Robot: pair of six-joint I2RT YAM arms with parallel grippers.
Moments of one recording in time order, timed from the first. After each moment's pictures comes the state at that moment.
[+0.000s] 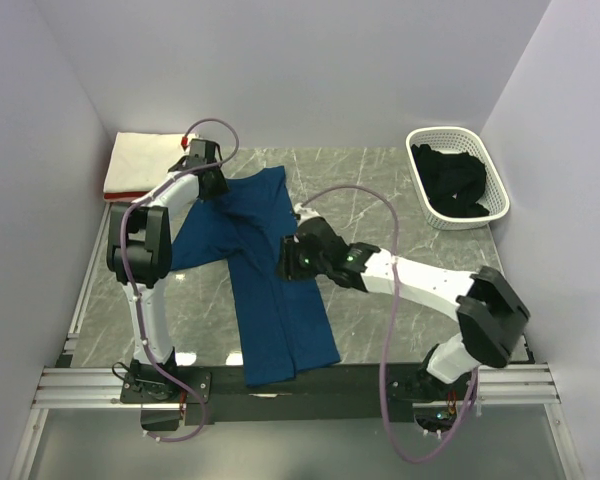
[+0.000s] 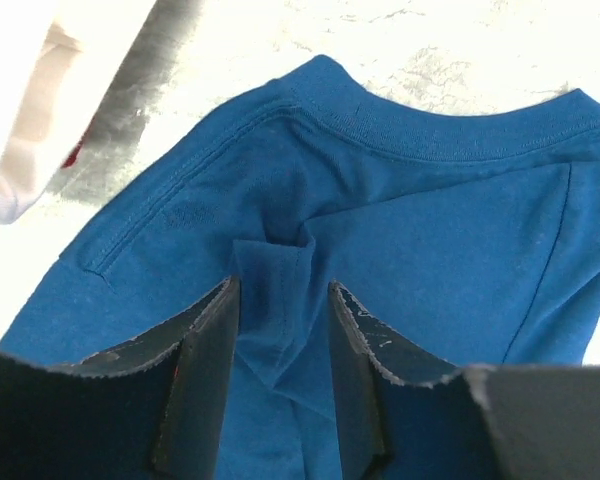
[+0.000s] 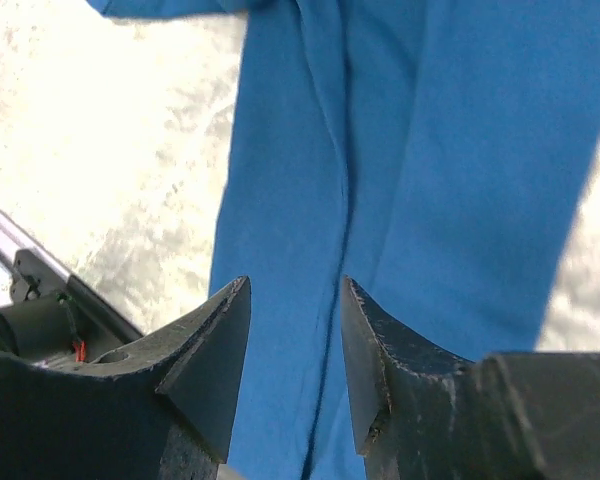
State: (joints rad) left arm -0.15 2.09 1.60 -0.36 -0.16 -0.53; right arm 0.90 1.50 1.00 -0.21 0.01 0.66
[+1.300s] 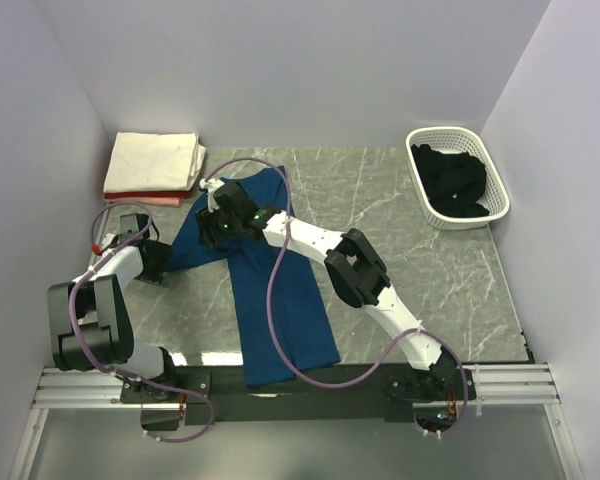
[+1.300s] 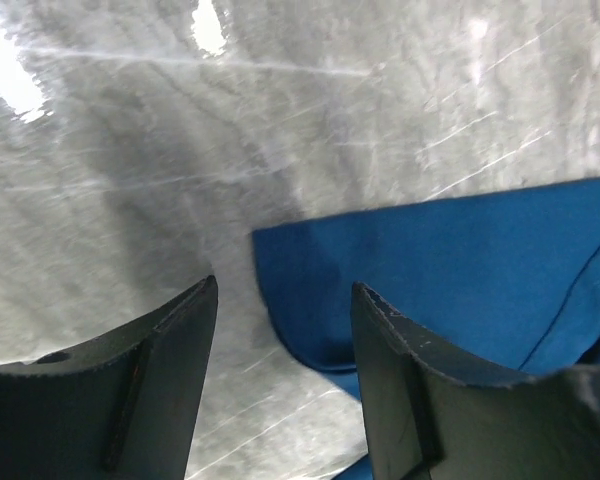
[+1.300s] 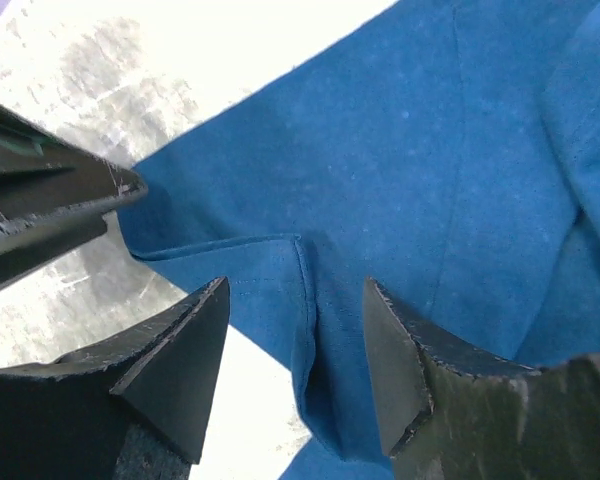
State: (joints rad) left arm 0.20 1.45 0.72 -0.35 -0.16 -1.11; right arm 0.90 2.51 2.17 -0.25 -0.18 0.28
